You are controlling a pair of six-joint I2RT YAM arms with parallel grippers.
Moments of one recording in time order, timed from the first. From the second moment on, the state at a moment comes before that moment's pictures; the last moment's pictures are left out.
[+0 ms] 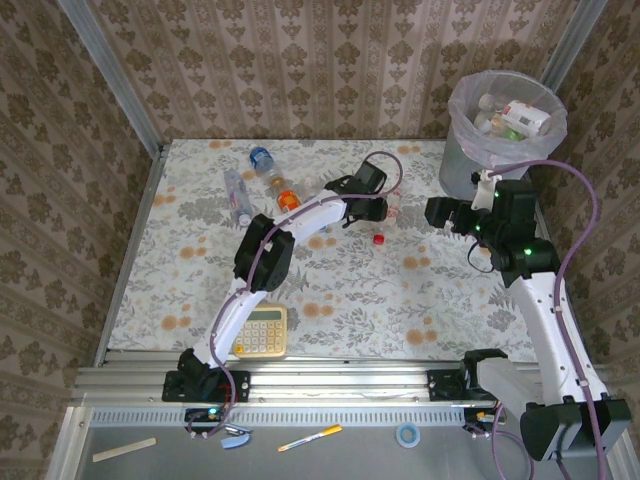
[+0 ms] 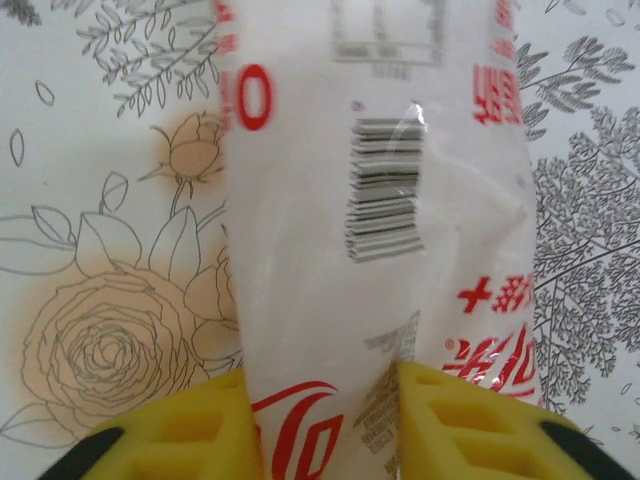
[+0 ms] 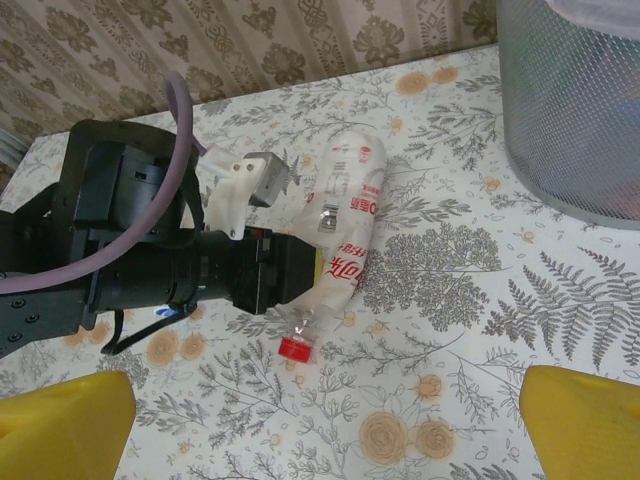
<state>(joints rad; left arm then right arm) -0.79 2.52 2.18 -0.57 0.05 -0.44 0.01 0.97 1.00 -0.58 -0.22 0.24</state>
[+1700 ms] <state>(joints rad) -0.87 1.78 1.24 0.36 0.45 -0.31 0.01 0.93 0.95 -0.48 -0.42 0.29</state>
